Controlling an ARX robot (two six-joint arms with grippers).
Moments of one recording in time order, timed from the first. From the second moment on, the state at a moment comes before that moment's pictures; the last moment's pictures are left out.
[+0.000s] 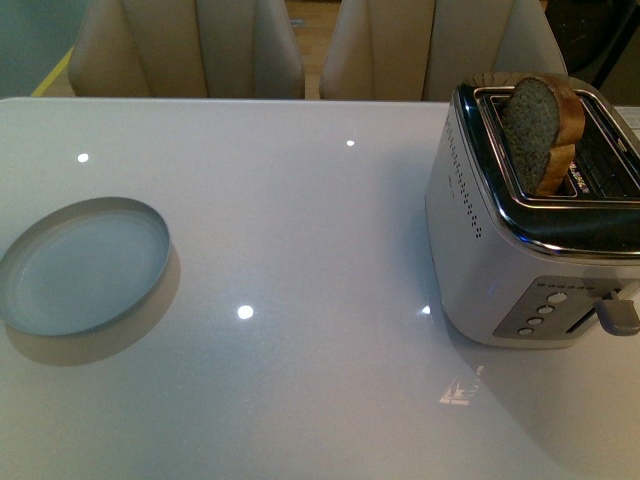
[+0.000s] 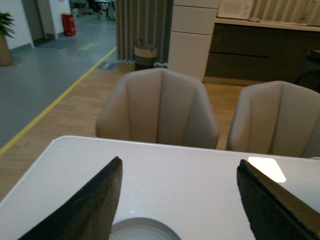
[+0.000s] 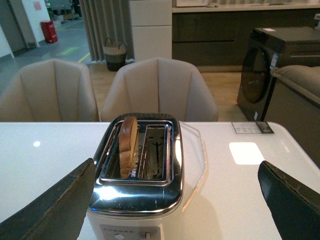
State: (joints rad) left arm 0.00 1.22 0.22 1.00 0.00 -0.03; right arm 0.00 0.01 0.02 0.00 0.00 0.00
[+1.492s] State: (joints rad) left arm 0.00 0.25 0.01 0.25 0.00 -0.01; right arm 0.00 0.01 0.02 0.00 0.00 0.00
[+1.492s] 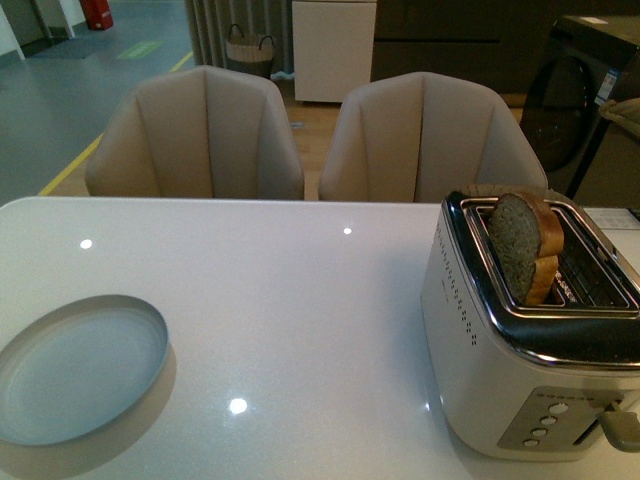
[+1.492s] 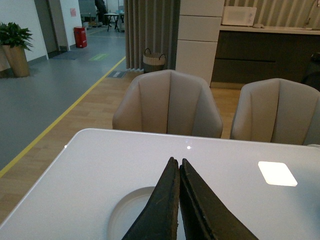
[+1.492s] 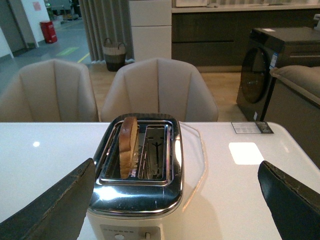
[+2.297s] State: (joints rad) left arm 0.00 0.01 0.01 0.00 0.00 -0.01; right arm 0.00 0.01 0.02 0.00 0.00 0.00
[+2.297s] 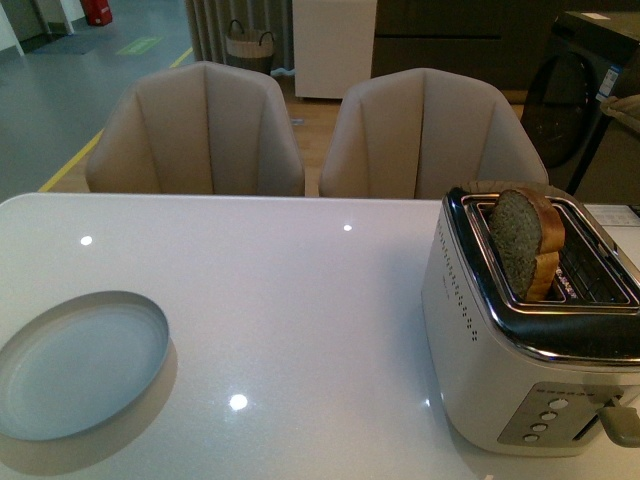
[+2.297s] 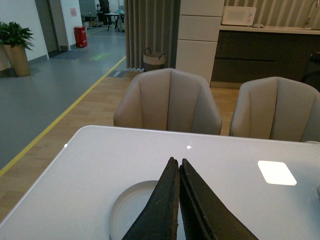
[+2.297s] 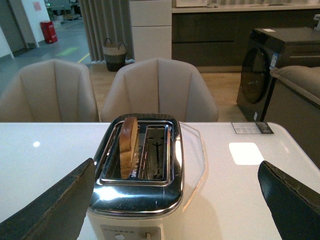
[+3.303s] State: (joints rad) left arm 0.00 0.01 0.01 0.00 0.00 -0.01; right arm 0.00 0.01 0.02 0.00 0.00 0.00
